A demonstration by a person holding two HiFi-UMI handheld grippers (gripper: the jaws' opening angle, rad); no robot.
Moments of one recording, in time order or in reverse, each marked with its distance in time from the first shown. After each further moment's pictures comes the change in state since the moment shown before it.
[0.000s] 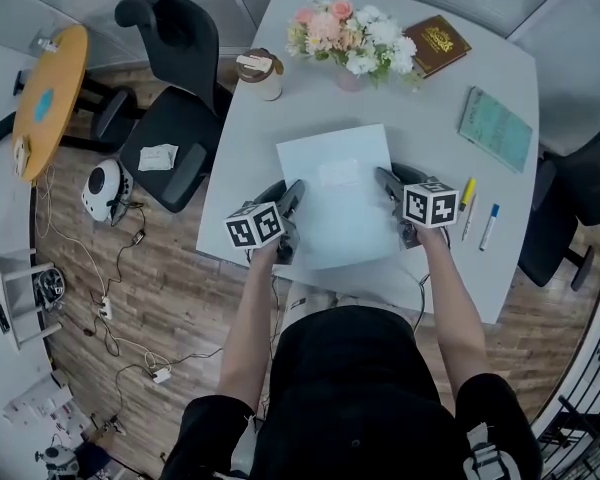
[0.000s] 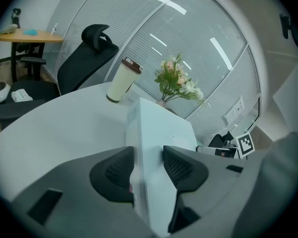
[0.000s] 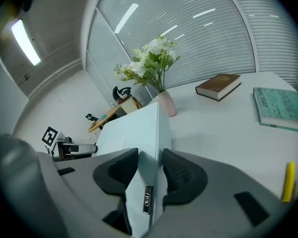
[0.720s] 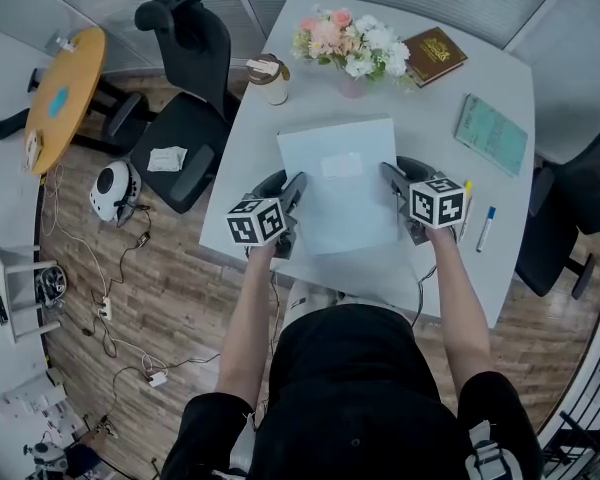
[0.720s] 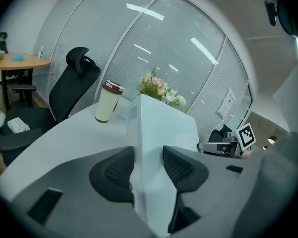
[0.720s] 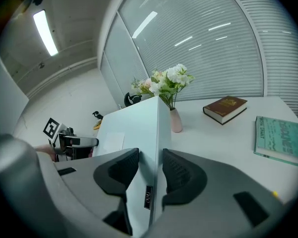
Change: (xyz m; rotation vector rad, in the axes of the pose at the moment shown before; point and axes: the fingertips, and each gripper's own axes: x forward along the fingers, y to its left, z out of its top) left arm -0.033 -0.049 0.028 0.186 -0.098 -0.010; right arm -0.047 0.023 0.031 -0.162 -0.075 0.030
